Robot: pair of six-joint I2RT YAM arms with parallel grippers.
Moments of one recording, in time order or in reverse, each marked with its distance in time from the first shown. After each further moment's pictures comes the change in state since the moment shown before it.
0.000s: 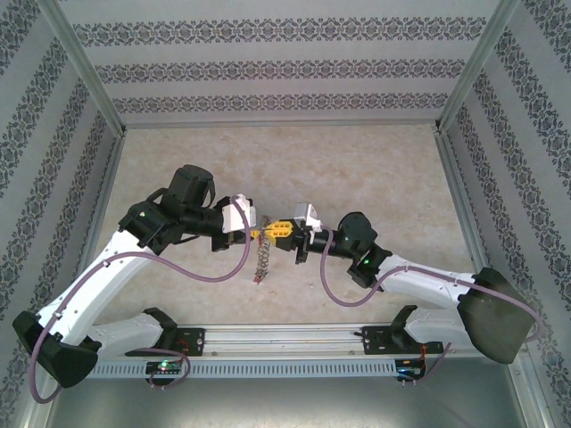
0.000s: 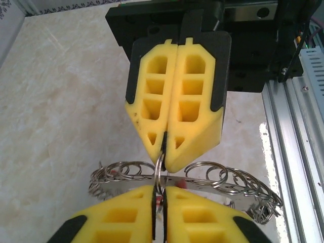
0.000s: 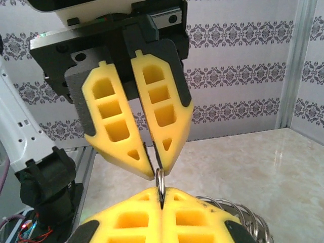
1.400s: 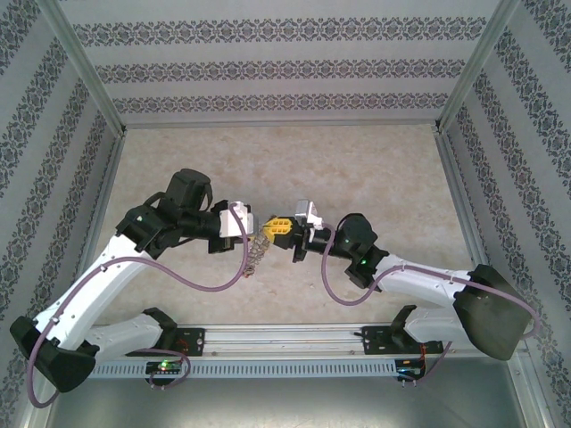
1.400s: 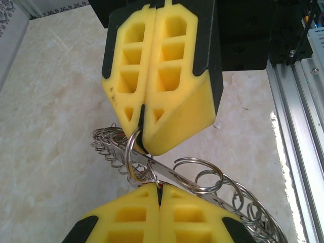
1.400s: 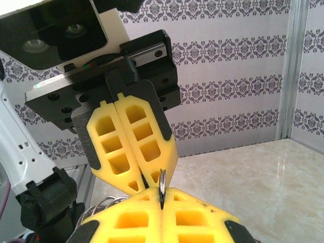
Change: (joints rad) left arm 0.001 -0.036 -0.033 0.002 -0.032 0.061; right arm 0.016 0.025 0.000 0.095 0.045 0.066
